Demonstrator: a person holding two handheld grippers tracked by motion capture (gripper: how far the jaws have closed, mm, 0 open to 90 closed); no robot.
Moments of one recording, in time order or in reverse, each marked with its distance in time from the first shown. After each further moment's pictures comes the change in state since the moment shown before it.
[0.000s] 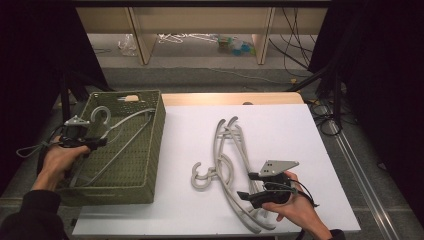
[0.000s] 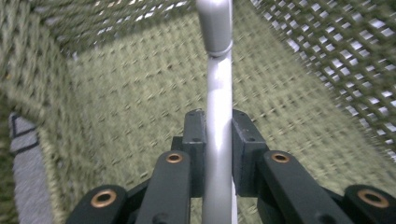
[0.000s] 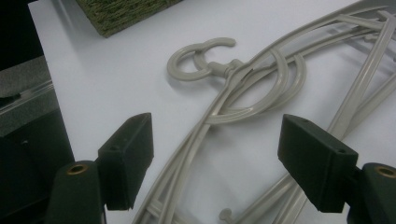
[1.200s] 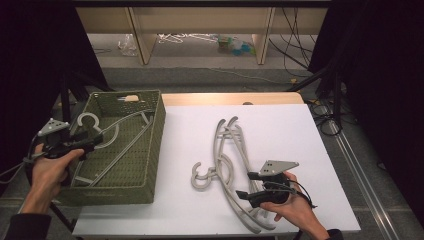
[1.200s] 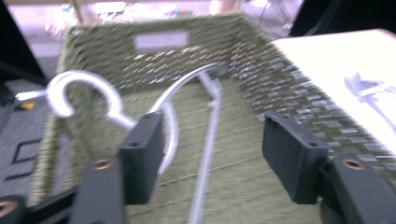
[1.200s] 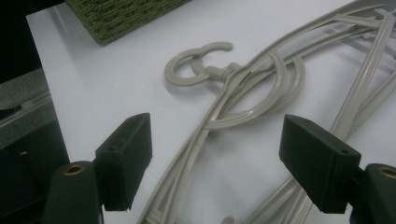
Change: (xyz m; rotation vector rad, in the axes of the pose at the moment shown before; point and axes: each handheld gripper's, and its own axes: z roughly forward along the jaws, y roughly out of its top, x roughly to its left) left arm -0.048 -0.008 -0.064 -0.349 0.034 -0.176; right arm -0.001 -0.003 0.005 -0.035 -0.008 0.037
